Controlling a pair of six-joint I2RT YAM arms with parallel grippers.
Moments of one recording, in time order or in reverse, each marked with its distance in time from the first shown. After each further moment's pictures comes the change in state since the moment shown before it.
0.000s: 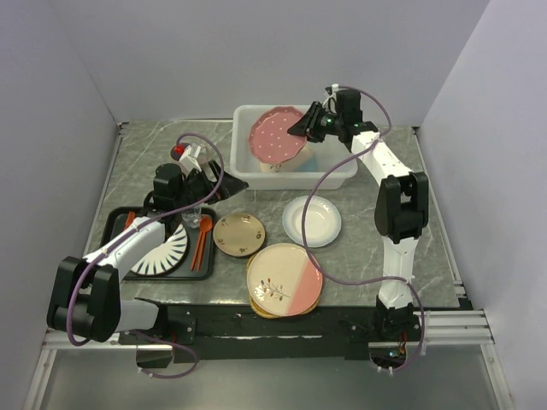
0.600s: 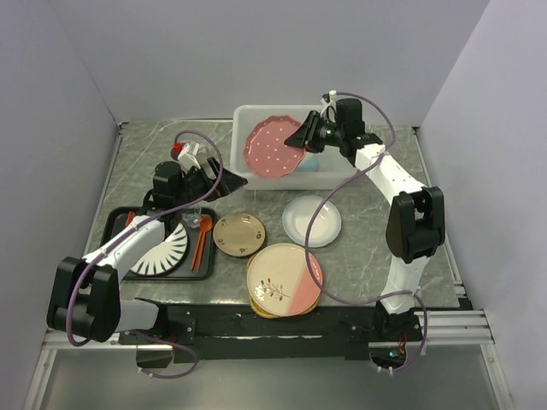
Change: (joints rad) left arm 0.000 0.000 0.024 -0.020 -0.040 0.000; right arm 0.051 -0.239 -0.275 0.063 0.011 -0.049
